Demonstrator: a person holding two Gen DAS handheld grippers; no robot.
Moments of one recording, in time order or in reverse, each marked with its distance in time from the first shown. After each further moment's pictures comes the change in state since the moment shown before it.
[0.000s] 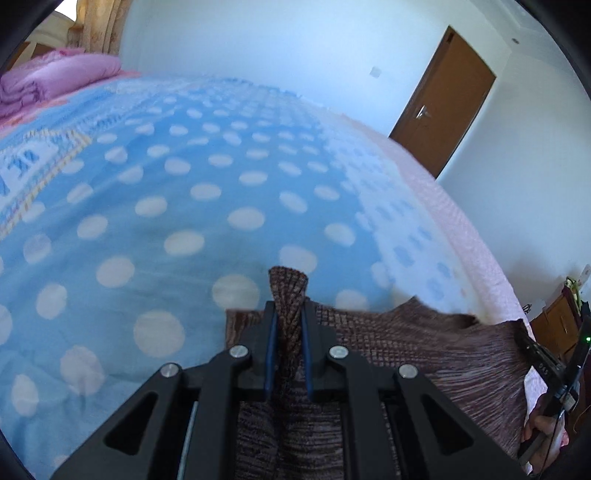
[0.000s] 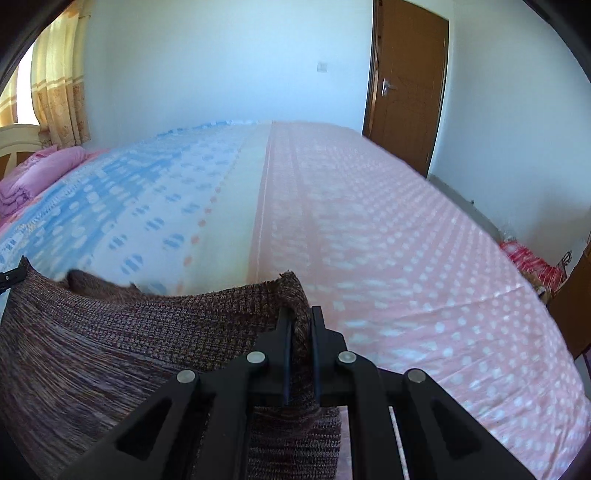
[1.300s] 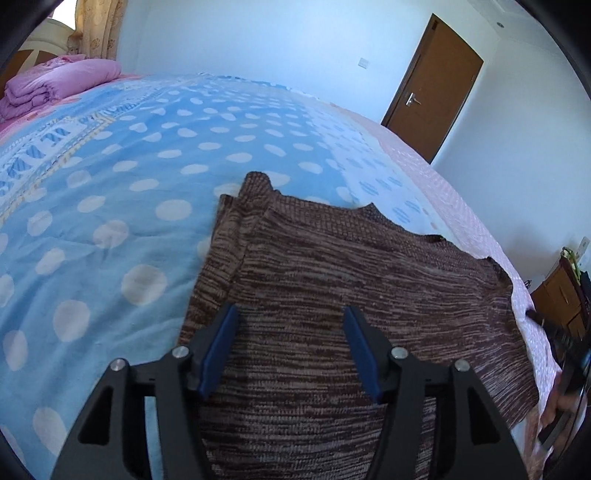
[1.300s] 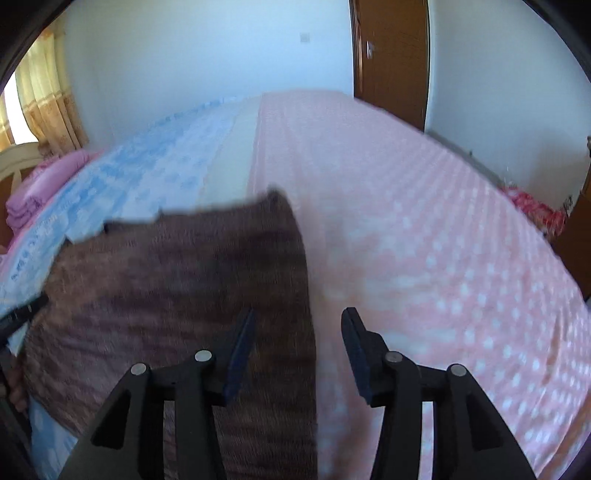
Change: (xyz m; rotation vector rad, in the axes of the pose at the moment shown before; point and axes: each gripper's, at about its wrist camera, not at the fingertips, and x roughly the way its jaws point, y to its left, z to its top) left arm -0.056 -0.024 -0.084 0.075 -0.004 0.019; right arm -0.077 -0.017 -0.044 0.096 0.030 0.079
